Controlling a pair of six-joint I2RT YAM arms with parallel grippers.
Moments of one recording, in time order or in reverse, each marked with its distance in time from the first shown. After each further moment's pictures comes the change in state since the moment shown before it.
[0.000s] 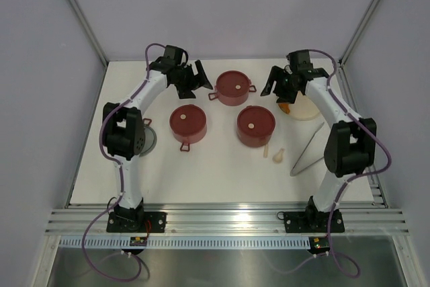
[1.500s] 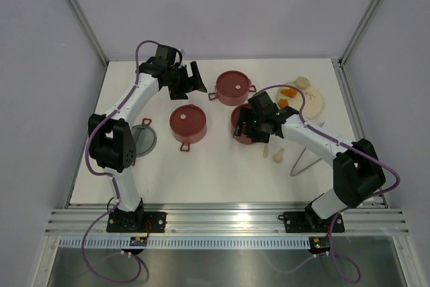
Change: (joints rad) left arm -0.003 -0.197 -0.113 -0.077 -0.046 0.104; right arm 0.413 -0.326 -0.506 0.132 0.181 0.262
